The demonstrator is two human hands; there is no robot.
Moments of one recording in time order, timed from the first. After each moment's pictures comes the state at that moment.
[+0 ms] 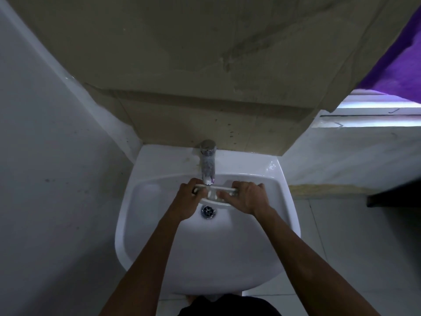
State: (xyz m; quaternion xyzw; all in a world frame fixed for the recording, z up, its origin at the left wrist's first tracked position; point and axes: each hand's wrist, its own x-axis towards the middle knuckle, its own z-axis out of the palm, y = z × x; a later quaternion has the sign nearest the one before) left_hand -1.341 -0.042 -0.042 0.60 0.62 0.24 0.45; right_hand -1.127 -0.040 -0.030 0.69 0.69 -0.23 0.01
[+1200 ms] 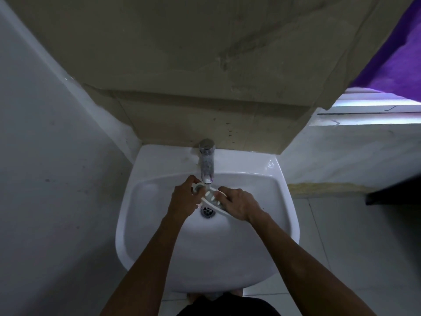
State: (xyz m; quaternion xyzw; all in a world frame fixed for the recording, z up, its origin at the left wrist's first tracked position) left_hand -1.339 -0.044 -0.042 0.56 0.66 0.27 0.43; right_hand -1.144 -0.056 -0.036 0.61 0.72 -0.33 -0.02
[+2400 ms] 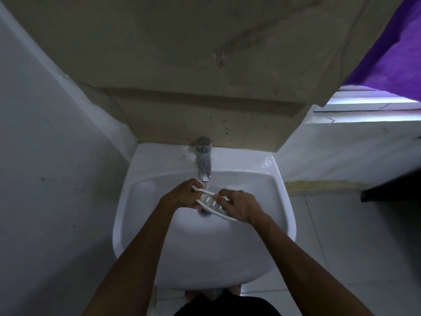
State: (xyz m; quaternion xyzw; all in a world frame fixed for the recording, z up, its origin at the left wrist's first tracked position) left_hand -1.341 -0.026 -0.023 0.53 0.60 0.08 0.60; right_hand -1.132 -0.068 -0.041 0.61 0.74 -0.28 -0.02
